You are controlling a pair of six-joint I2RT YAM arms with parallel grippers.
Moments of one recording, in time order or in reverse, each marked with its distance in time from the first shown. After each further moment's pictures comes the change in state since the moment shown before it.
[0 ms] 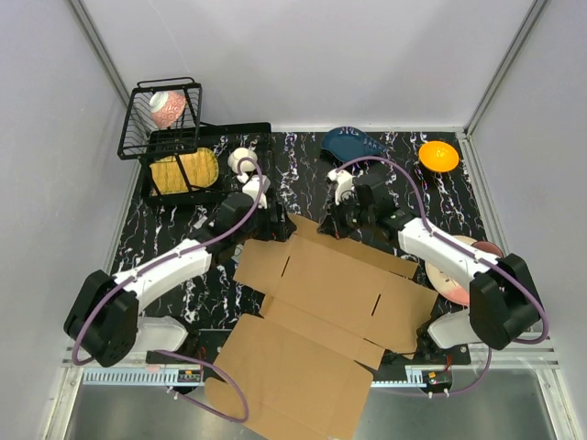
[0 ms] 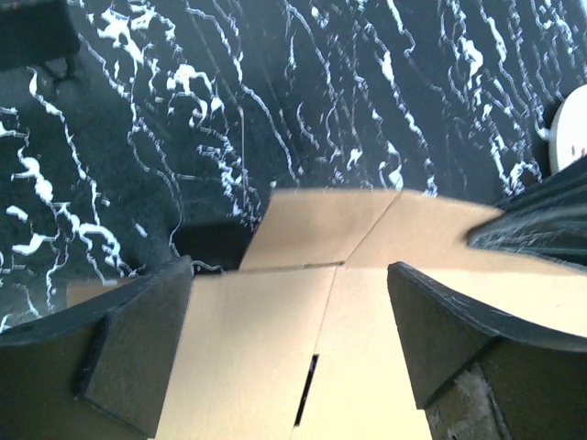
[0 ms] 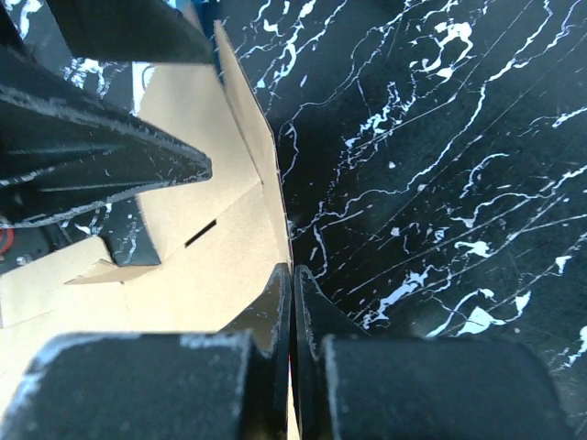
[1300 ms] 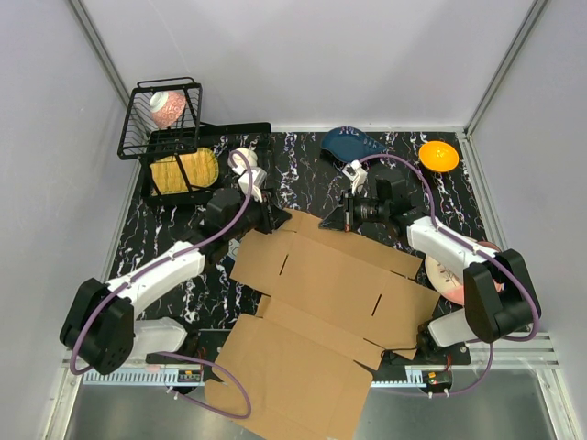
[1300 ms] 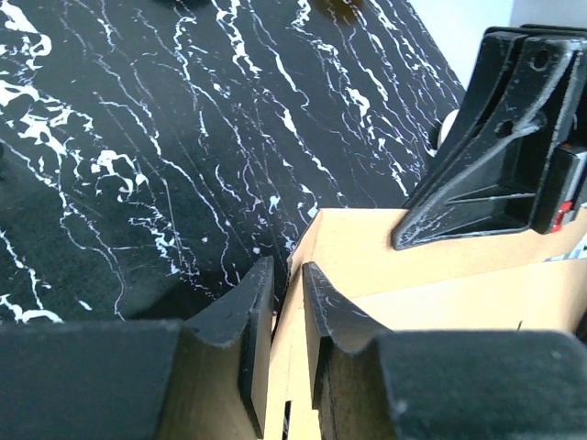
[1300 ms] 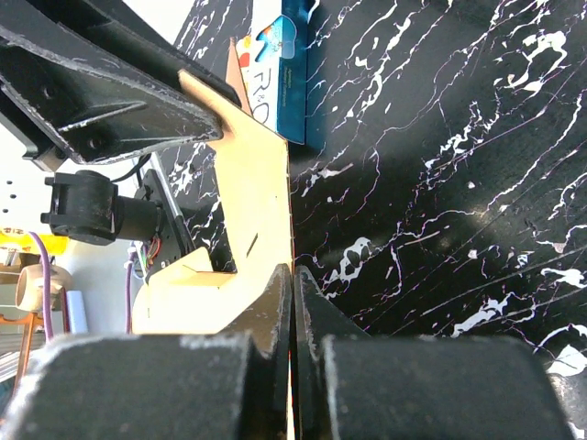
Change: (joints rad) left arm 0.052 -0.063 -0.050 0.179 0.197 0.010; right arm -0.175 0.034 -0.078 0.237 -0.401 0.249
